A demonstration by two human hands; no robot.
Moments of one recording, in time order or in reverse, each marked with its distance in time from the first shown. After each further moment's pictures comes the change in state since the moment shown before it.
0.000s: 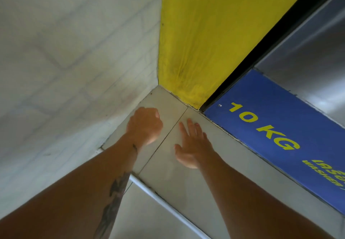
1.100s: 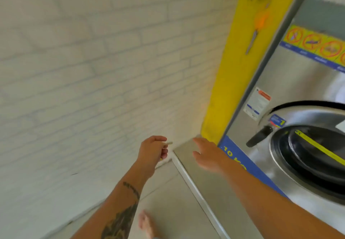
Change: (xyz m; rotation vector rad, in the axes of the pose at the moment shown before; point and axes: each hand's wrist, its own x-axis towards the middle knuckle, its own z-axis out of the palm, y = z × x) left_hand -0.598 0.081 -0.328 -1.352 0.349 -0.359; right_hand -0.566 -0.113 -0.260 0.017 0.167 -0.482
